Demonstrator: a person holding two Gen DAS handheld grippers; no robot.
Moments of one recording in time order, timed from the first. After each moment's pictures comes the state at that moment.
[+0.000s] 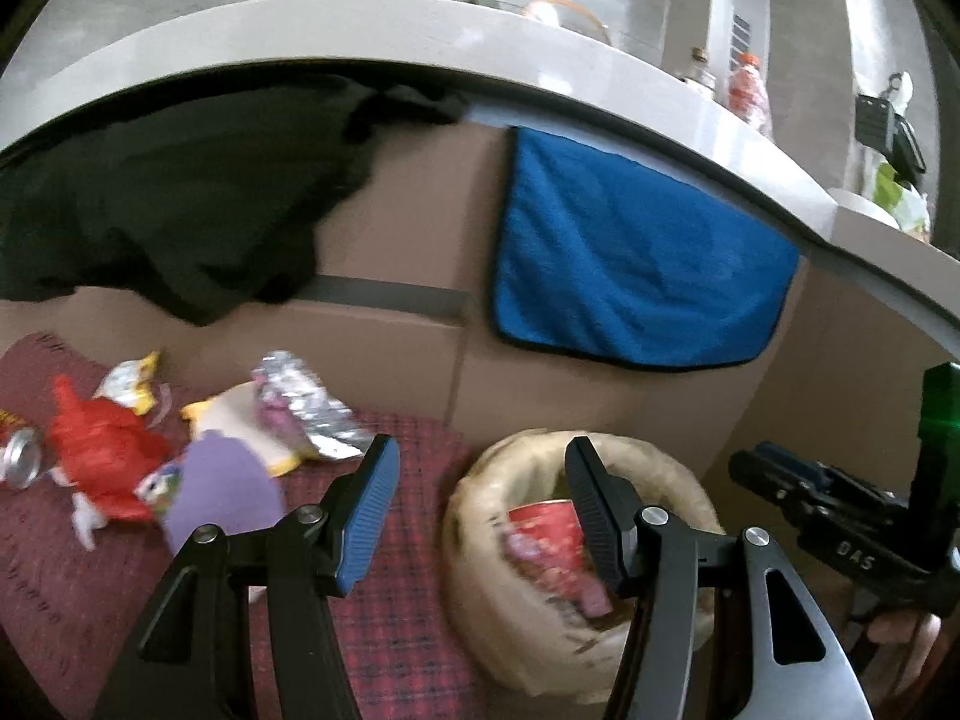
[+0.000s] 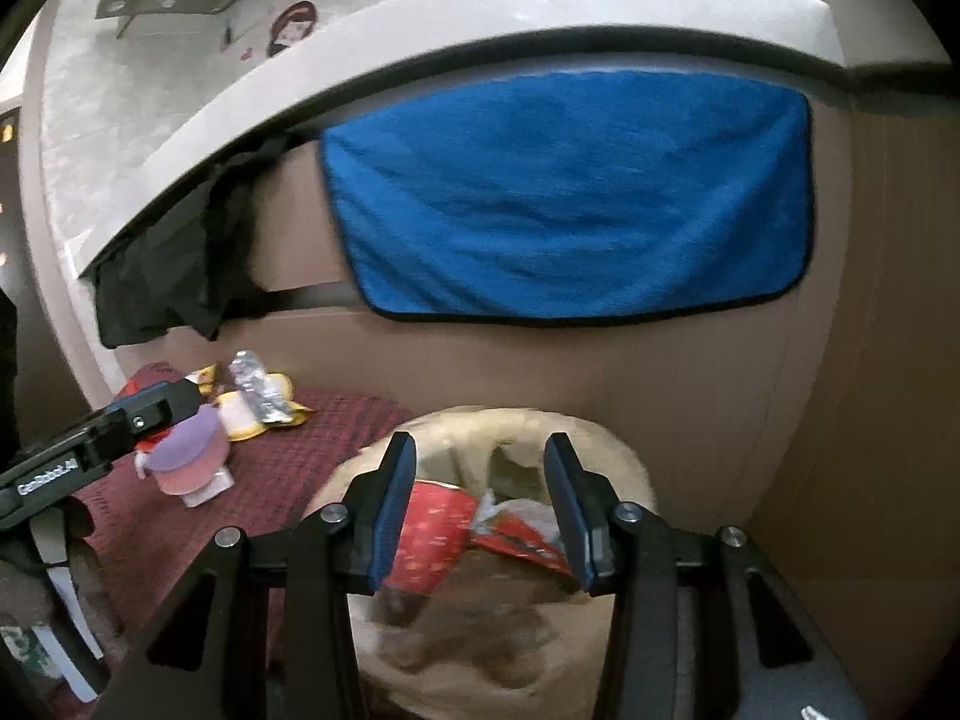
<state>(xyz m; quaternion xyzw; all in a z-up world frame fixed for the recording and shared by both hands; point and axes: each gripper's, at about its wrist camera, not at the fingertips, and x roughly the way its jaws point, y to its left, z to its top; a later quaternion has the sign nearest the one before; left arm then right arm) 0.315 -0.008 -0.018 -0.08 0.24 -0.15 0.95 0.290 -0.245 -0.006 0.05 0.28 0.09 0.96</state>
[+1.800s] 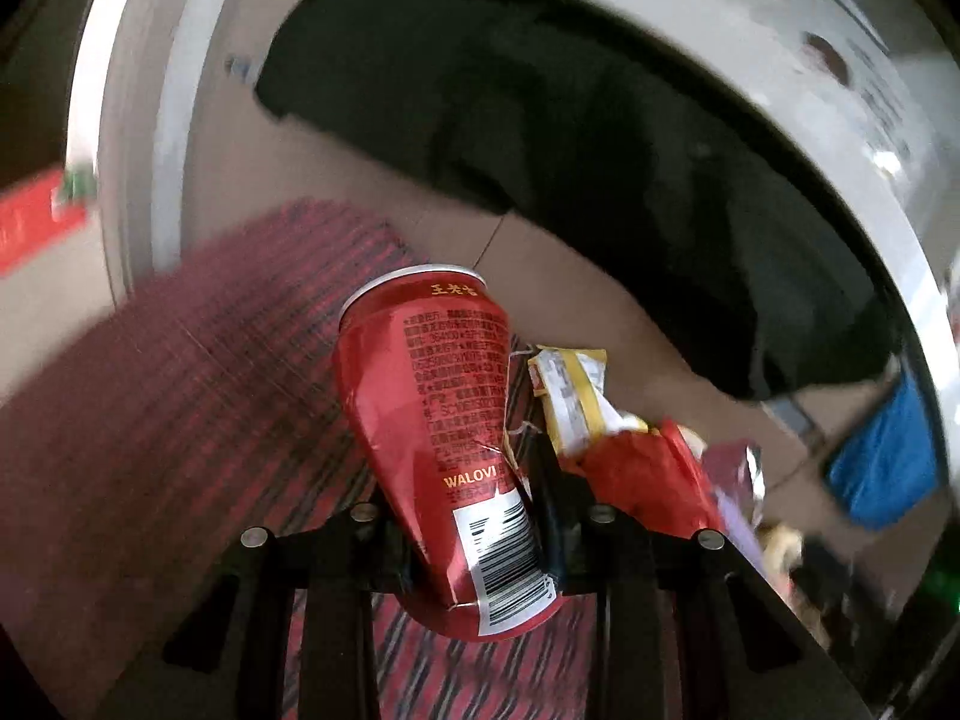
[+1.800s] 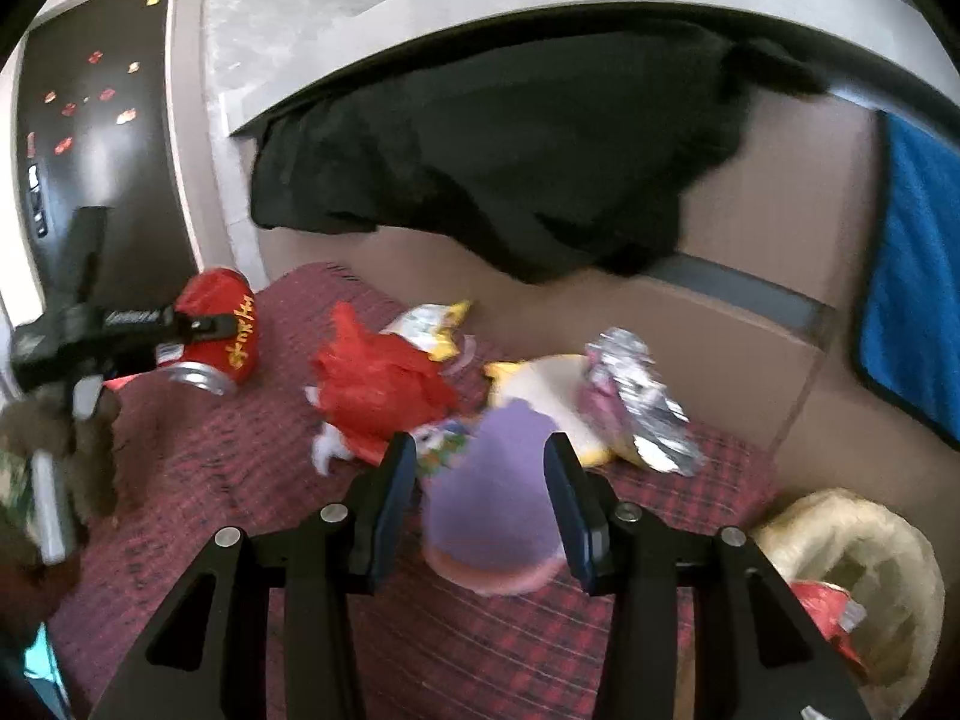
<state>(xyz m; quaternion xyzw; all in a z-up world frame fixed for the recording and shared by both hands) 0.324 0.330 -0.060 -0.24 0.30 0.03 0.92 0.339 0.037 -0.021 -0.06 0.31 0.28 0.91</state>
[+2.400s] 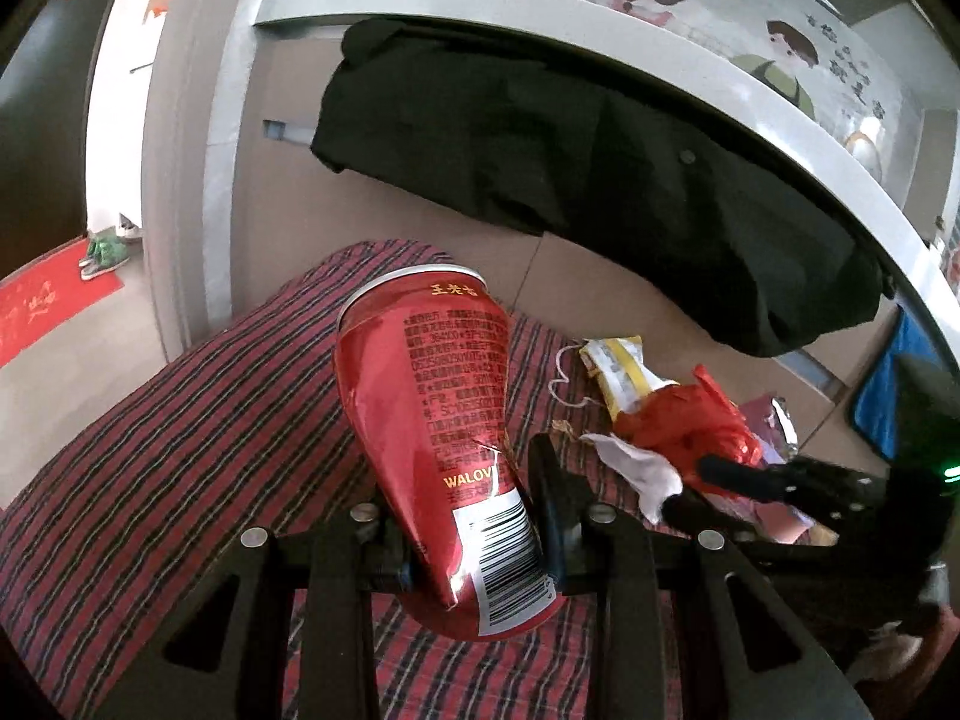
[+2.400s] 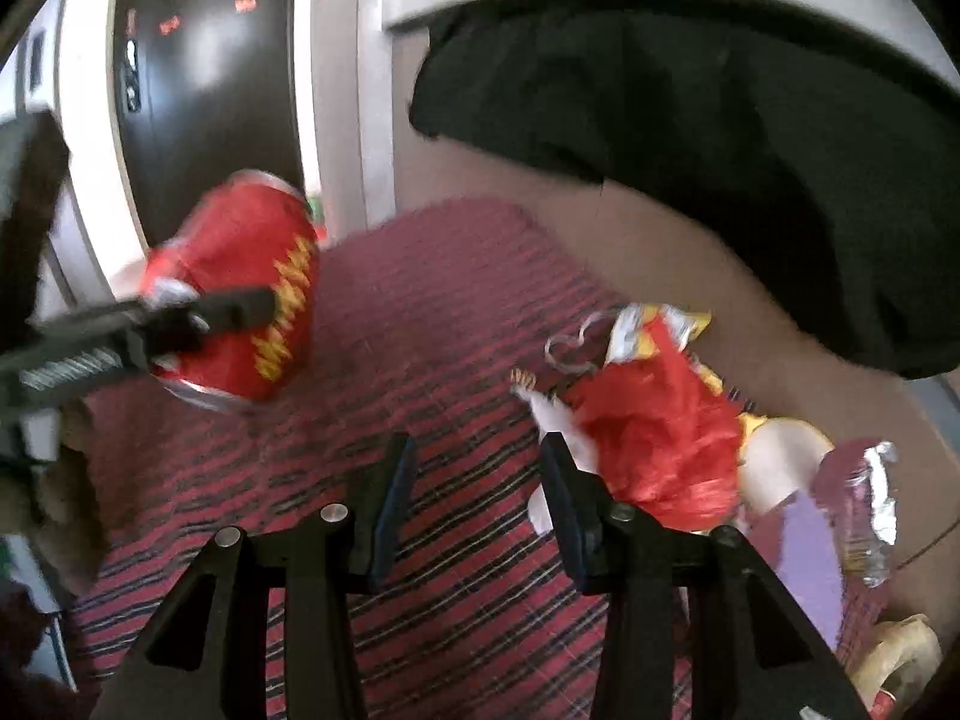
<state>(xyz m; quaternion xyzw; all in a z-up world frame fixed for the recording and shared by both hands) 0.257 0.355 -0.066 -0.19 0.28 0.06 0.94 0.334 0.188 -0.048 -0.18 0.35 0.37 0.84</state>
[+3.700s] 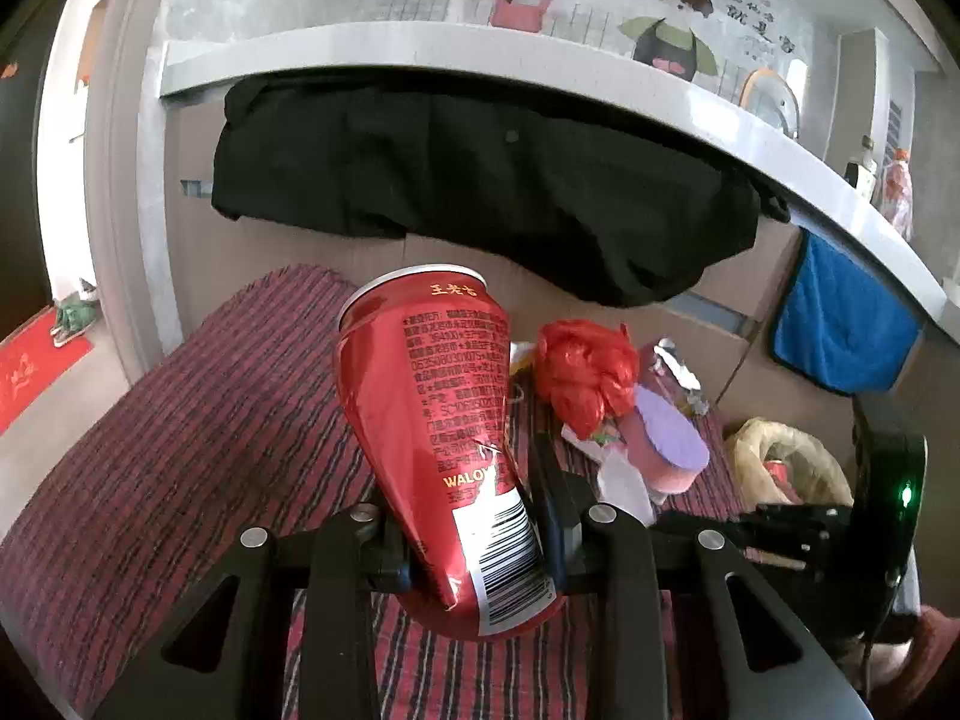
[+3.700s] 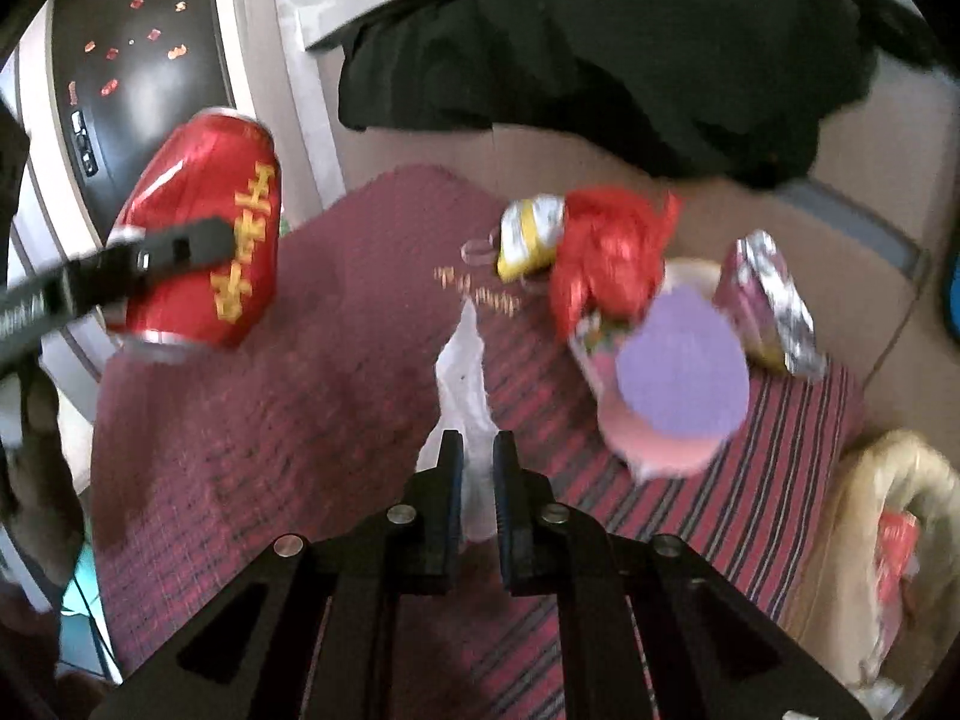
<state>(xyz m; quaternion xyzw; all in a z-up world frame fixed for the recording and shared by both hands) 0.228 0.244 -0.023 -0.12 0.28 0.01 0.95 0.291 0.071 -0.048 -0.09 0.39 0.34 0.85</state>
